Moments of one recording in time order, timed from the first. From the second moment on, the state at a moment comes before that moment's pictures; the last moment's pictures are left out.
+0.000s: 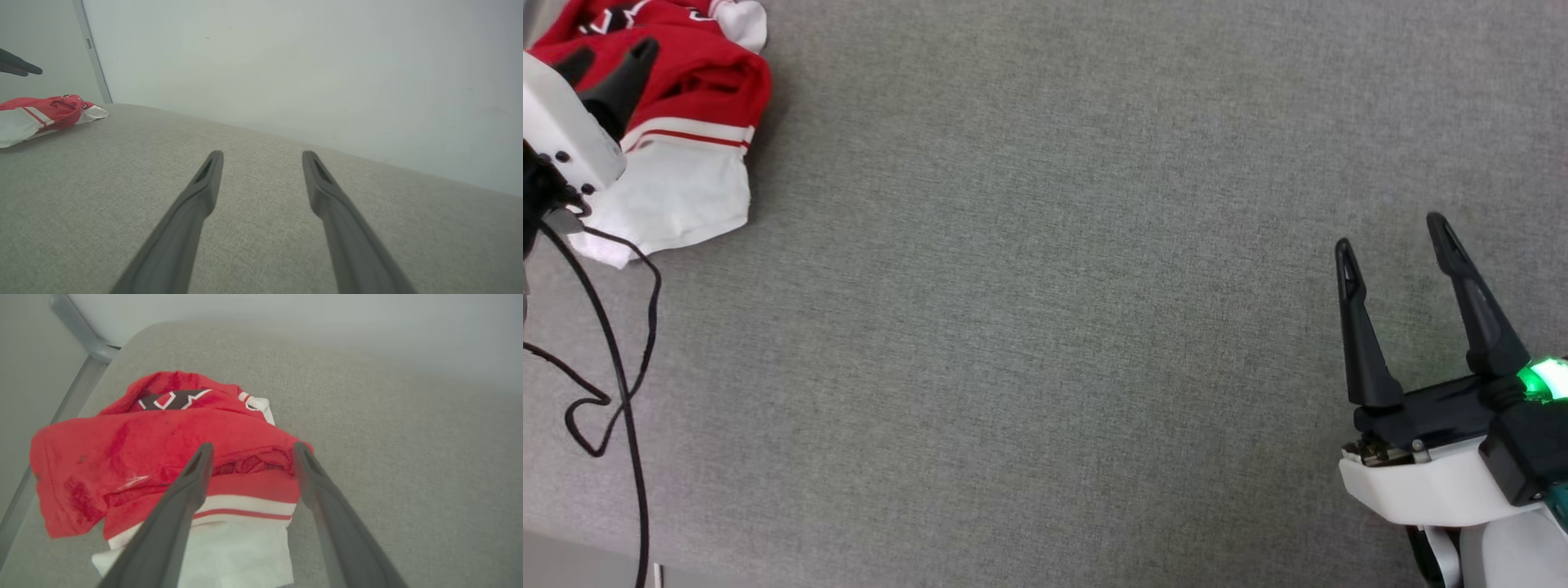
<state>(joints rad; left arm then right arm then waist) -0.92 0.60 -0.21 0.54 -0.83 -0.13 0.42 -0.12 -0.06 0.03 -0.23 -0.10 0.13 -0.26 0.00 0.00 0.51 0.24</state>
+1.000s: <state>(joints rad) -0.99 0.69 -0.65 0.63 -1.05 -0.13 0.58 -0.15 -0.06 0.04 -0.22 -0.10 0.13 -0.26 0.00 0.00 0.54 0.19</state>
